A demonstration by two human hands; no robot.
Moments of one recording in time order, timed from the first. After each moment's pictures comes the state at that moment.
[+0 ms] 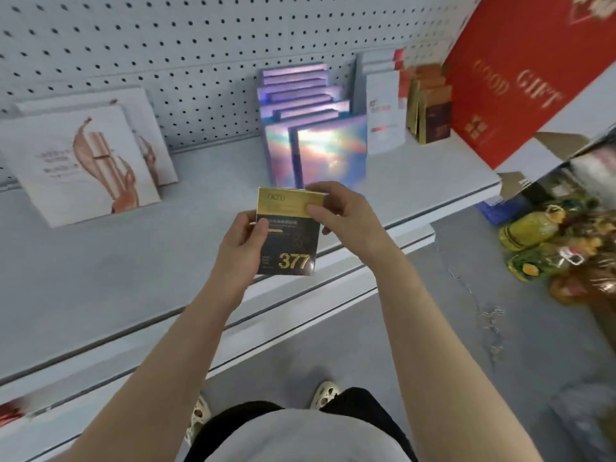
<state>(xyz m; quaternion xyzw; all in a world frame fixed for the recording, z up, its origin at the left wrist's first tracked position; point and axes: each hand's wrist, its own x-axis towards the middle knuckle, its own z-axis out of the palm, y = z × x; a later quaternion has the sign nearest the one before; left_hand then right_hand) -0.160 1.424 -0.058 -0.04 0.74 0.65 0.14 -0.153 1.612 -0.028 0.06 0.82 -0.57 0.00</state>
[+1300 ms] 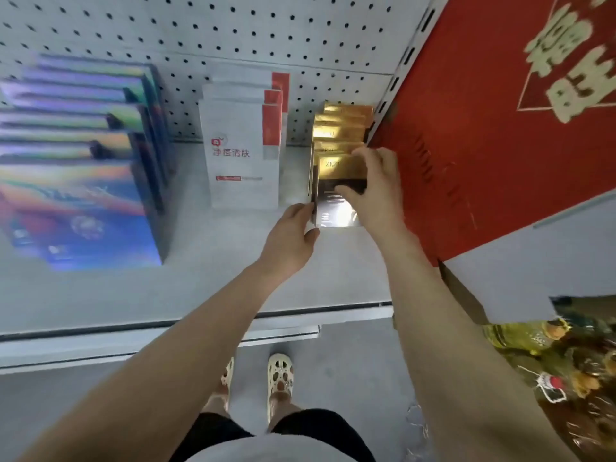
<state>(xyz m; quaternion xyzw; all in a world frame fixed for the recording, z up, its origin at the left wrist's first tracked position) -0.327 1.895 -0.112 0.04 0.91 0.40 0.08 -0.387 2.059 -0.071 -0.04 0.95 -0.30 -0.09</state>
